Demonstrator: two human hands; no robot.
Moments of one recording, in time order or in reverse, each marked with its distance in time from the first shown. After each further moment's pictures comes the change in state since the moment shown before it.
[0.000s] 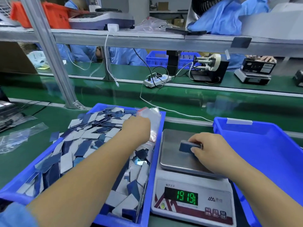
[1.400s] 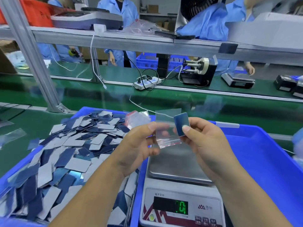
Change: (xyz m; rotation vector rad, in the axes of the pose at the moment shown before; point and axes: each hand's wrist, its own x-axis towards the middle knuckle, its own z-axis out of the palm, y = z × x) left_hand -0.053 0.021 0.004 -1.988 -0.227 0.366; right_hand 0.002 -0.032 -0.012 1.250 0.284 0.034
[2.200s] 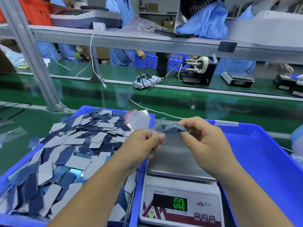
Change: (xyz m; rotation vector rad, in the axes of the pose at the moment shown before) left_hand 0.003 -0.013 0.005 0.363 0.185 -0.035; right_hand -0.013 -0.011 -0.004 -0.552 -0.095 -0.309
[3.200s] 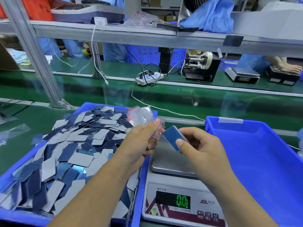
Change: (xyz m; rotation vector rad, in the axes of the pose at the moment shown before) left_hand 0.001 0.000 0.000 -0.333 0.070 -0.055; right_hand -0.021 0.012 0.022 0.110 0.048 0.183
